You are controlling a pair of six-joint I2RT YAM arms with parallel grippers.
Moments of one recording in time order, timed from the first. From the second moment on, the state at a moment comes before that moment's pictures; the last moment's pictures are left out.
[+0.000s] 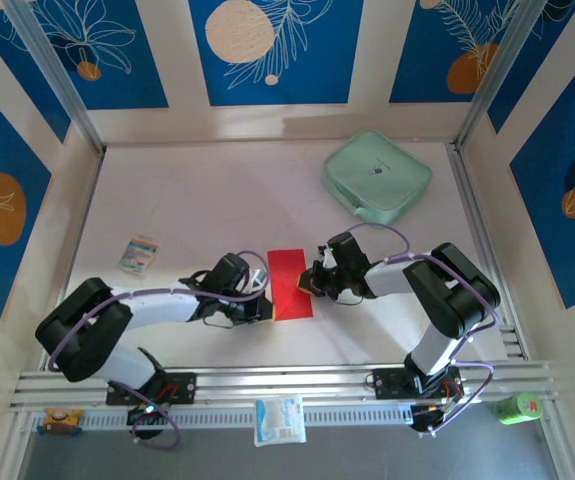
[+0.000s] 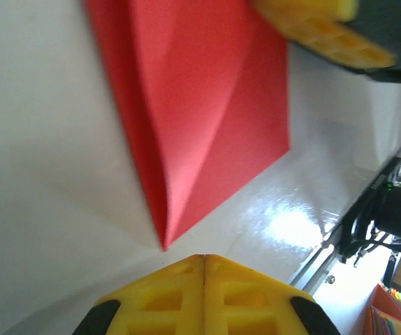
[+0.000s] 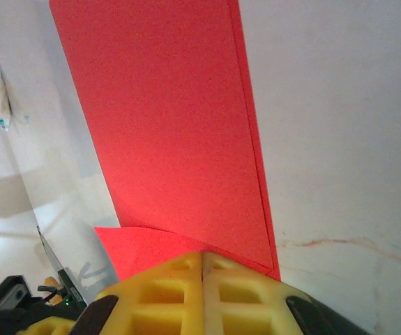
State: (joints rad) left arm -0.75 1.44 0.54 -0.03 0.54 -0.84; right arm 0.56 1.68 0.58 0.22 -0.54 0.98
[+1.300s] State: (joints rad) left arm -0.74 1.66 0.62 0.09 0.55 -0.80; right arm 0.61 1.67 0.61 0.13 -0.57 0.92
